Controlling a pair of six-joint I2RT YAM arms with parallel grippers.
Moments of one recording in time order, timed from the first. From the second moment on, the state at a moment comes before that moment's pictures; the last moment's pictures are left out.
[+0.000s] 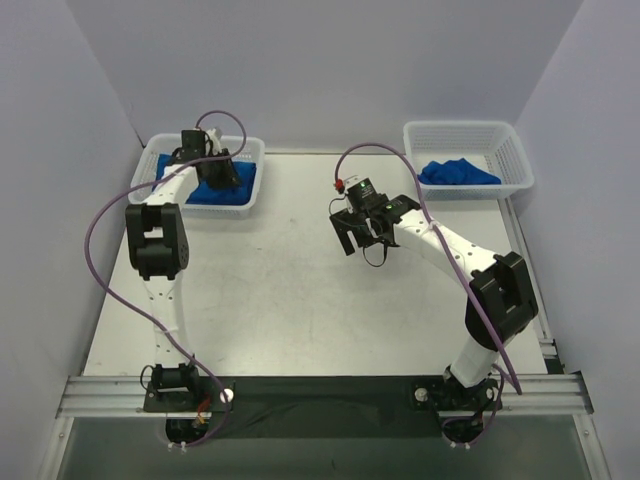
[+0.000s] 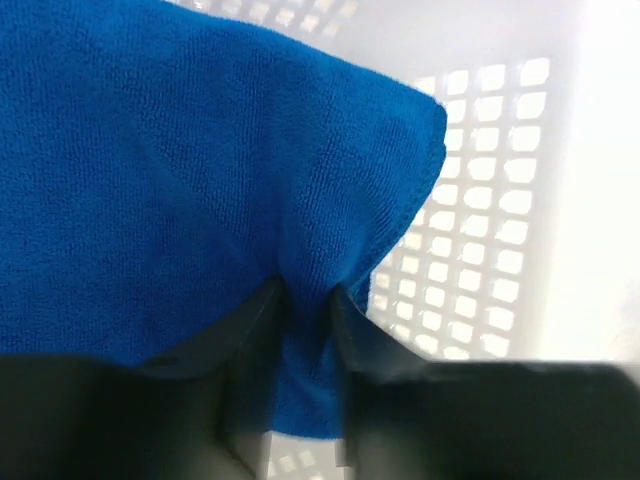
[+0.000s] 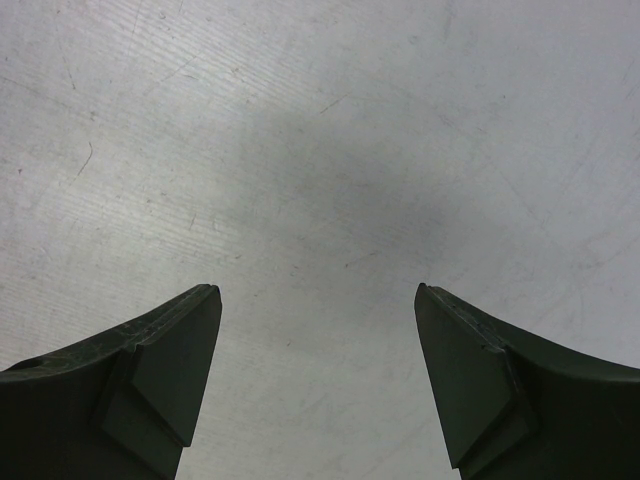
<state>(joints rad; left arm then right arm) 0.00 2.33 1.95 -0.43 0.33 -0.31 0.60 1.70 1.33 -0.65 0.20 0.05</state>
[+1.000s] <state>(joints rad) 0.32 2.20 1.90 -0.43 0.32 -0.32 0.60 1.69 1.30 -0.65 0.19 0.08</state>
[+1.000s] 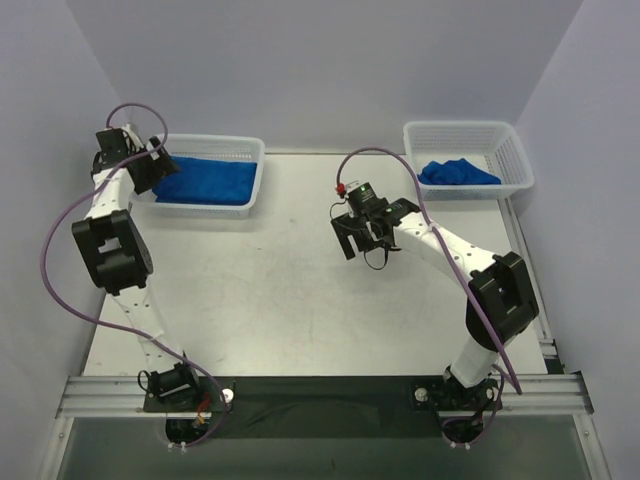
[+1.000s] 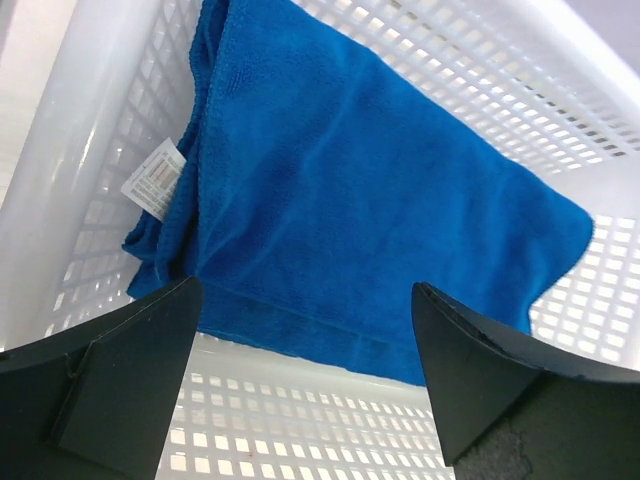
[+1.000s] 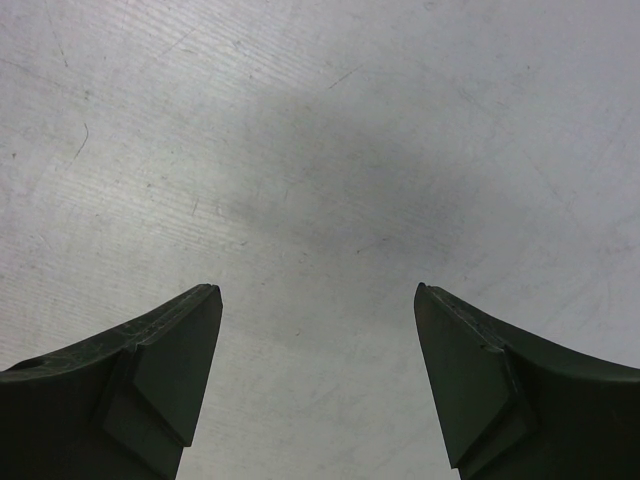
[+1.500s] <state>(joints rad) 0.22 2.20 1.90 -0.43 0.15 -0.22 0.60 1.69 1.28 -0.65 0.19 0.09</state>
